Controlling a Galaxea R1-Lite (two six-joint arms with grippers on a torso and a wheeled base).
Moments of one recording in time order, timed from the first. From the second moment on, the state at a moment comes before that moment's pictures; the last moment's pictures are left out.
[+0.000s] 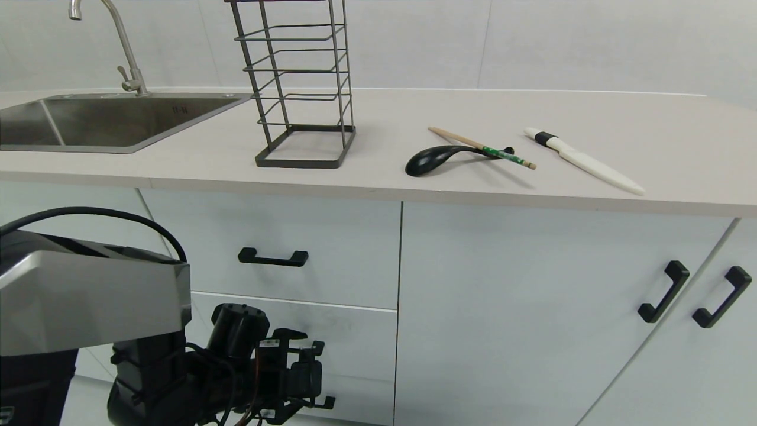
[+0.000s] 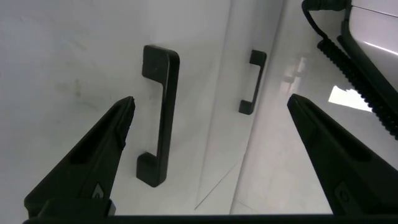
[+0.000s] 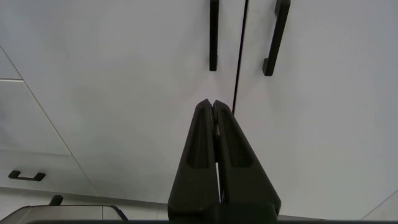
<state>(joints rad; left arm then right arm) -0.40 2.24 -0.35 -1.07 -0.18 1.21 0.00 0.01 0.00 0.01 0.01 0.00</state>
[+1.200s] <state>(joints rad) -0.37 2.34 -0.31 -1.18 -0.18 1.21 0.00 0.01 0.00 0.01 0.01 0.00</state>
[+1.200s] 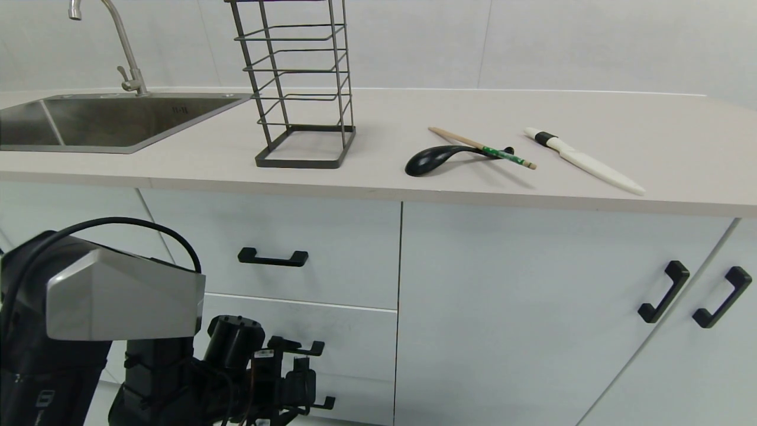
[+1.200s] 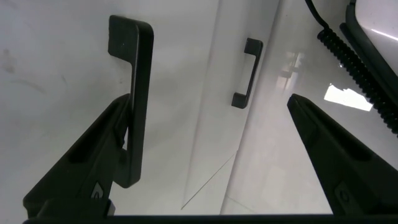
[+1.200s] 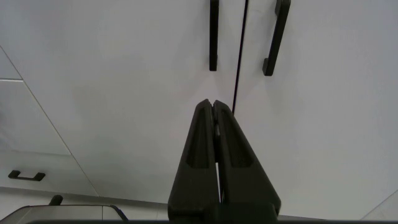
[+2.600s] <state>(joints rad) -0.38 2.34 -0.05 -1.51 -0.18 1.20 0.00 0.01 0.00 0.01 0.01 0.00</state>
